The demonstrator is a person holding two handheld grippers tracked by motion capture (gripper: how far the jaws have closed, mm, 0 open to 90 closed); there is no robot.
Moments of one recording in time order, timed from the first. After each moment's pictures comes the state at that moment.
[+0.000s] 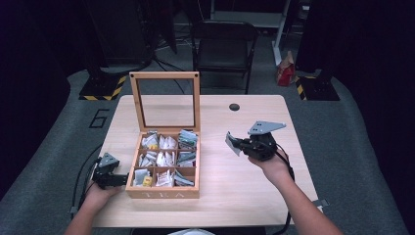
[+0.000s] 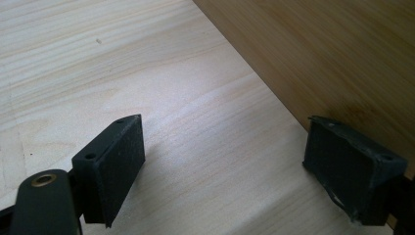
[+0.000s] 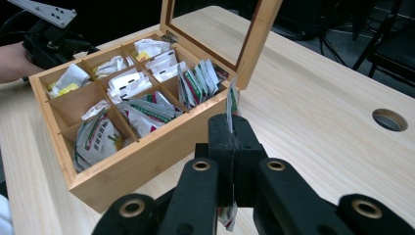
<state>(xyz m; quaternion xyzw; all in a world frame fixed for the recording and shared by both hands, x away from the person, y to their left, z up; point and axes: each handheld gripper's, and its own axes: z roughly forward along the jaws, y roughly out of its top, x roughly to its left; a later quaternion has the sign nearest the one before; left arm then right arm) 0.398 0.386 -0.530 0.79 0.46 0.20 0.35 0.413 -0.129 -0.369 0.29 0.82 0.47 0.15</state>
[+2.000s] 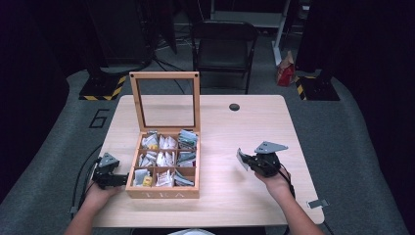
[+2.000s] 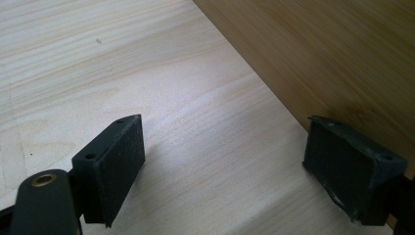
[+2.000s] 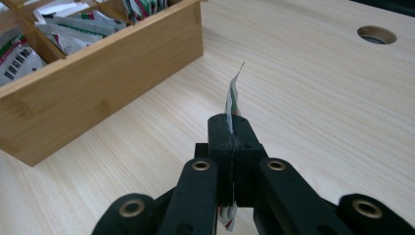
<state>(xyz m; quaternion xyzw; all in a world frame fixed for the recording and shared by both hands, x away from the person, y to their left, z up) 0.398 0.386 -0.530 0.79 0.46 0.20 0.35 0.409 -0.159 -0.459 0.35 0.81 0.44 0.17</state>
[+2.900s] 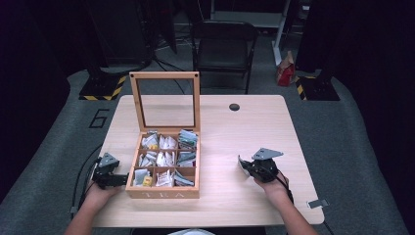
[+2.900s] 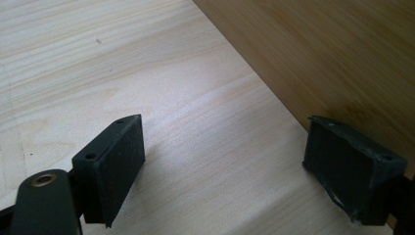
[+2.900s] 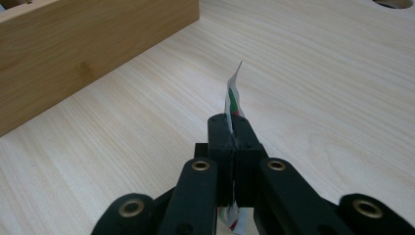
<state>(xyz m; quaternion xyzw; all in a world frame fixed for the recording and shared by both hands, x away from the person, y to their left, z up) 0.398 0.386 -0.530 0.79 0.46 0.20 0.35 0.407 -0.158 -0.488 0.36 0.82 0.41 0.16</state>
